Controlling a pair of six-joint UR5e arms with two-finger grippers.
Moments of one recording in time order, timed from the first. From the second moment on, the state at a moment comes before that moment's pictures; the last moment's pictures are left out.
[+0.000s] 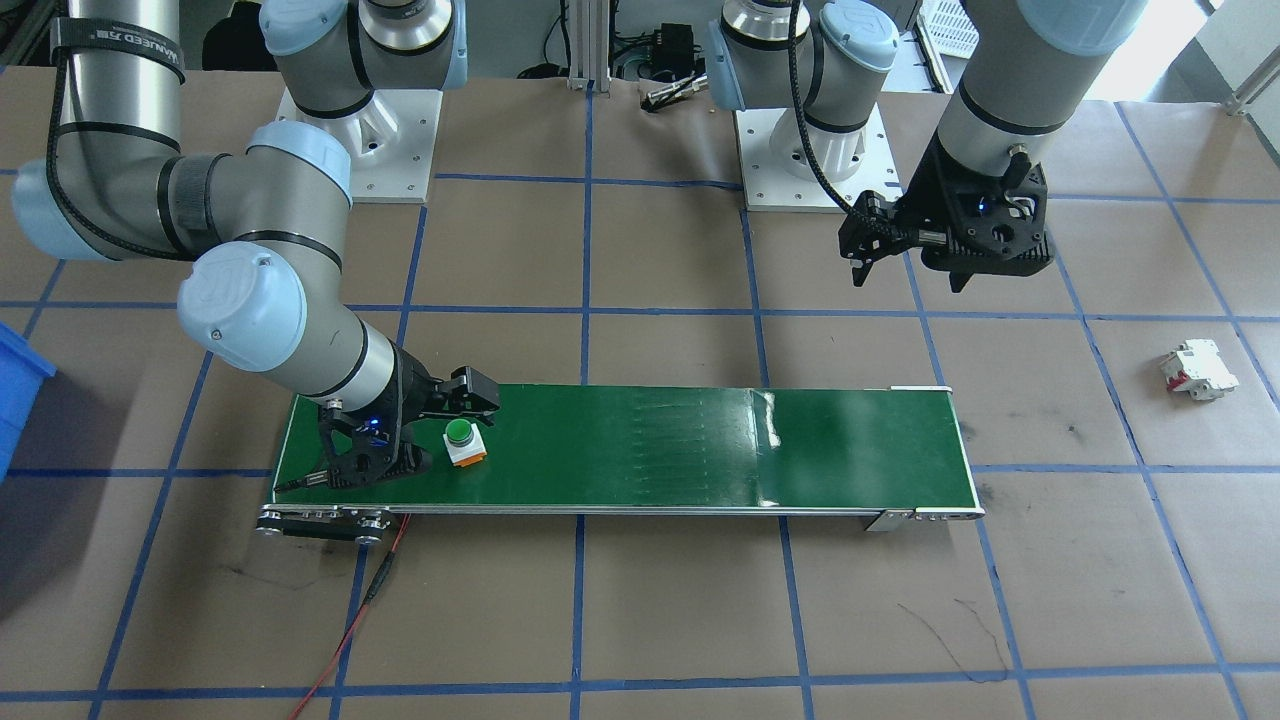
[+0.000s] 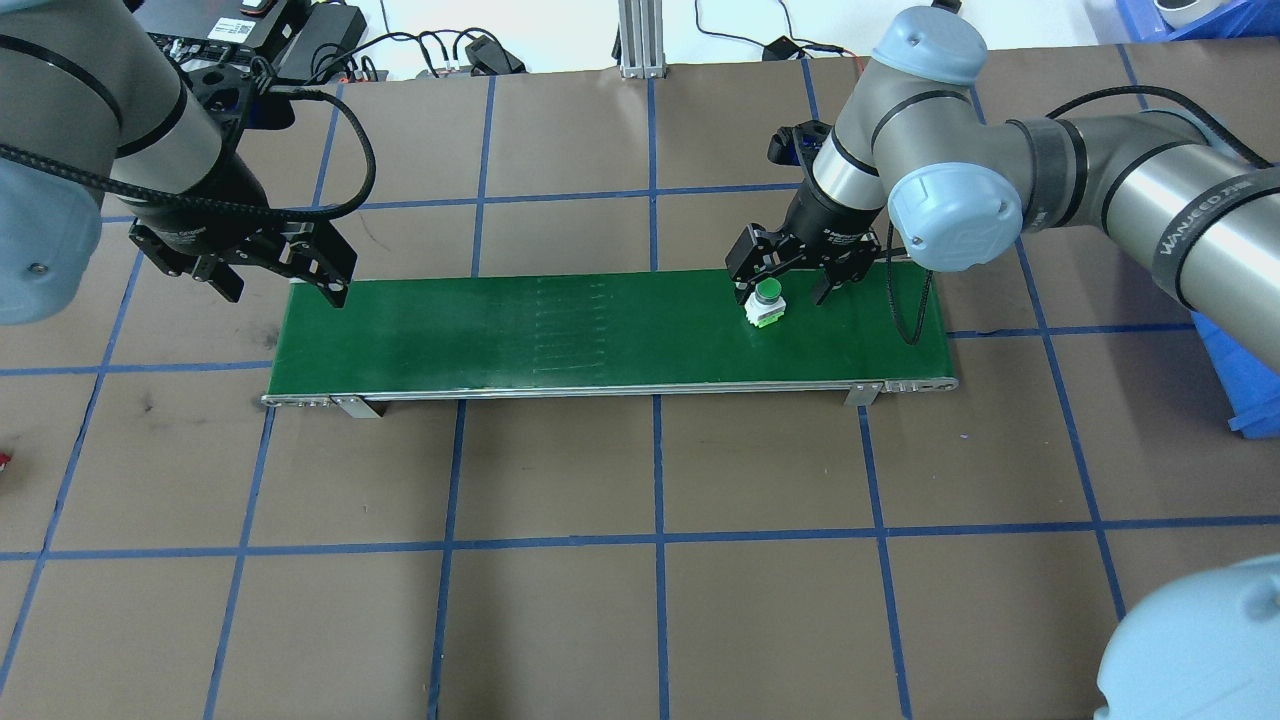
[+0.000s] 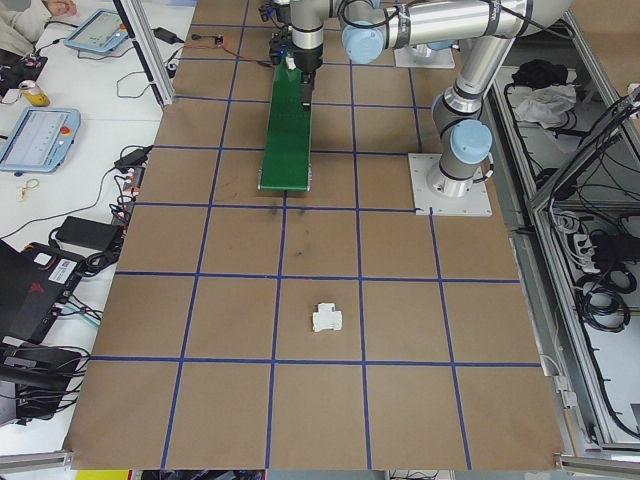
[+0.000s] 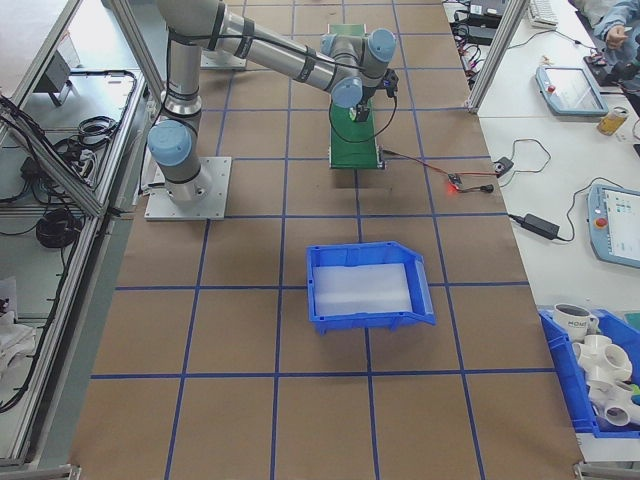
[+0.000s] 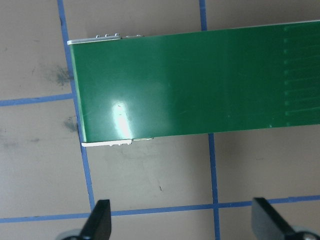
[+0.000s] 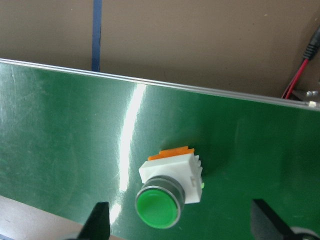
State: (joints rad) left arm -1.46 -1.51 -1.73 -1.47 1.62 0.19; right arm 1.61 -1.23 1.71 -1.93 -1.29 -0.10
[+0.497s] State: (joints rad) left arm -1.46 -1.50 -1.73 -1.44 1.62 0.20; right arm 1.61 -1.23 1.71 -1.94 -1.47 -0.16
